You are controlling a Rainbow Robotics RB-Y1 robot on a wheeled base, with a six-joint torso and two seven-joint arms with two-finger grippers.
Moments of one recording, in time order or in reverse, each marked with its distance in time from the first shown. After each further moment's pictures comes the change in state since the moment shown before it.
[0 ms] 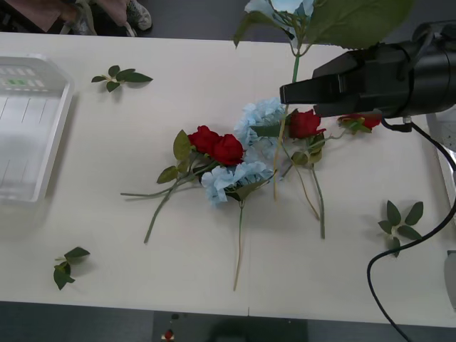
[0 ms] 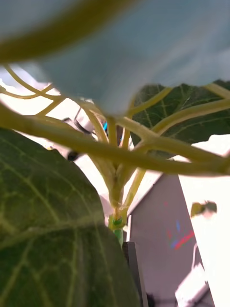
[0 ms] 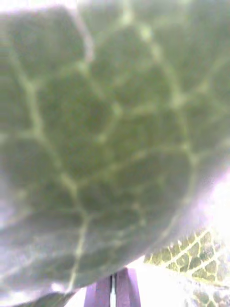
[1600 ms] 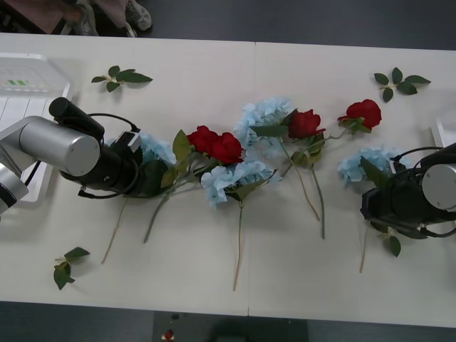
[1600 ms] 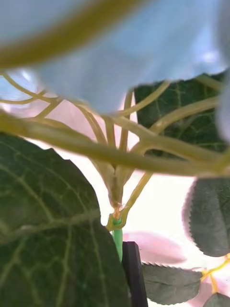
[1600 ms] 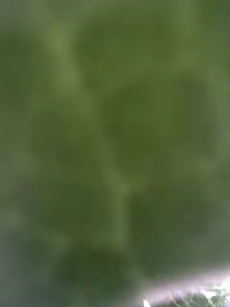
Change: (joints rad) right arm 0.428 -0.208 0.202 -0.055 1.234 -0.287 -0.608; left arm 0.035 -0.484 -0.273 -0.220 0.055 0.020 0.315
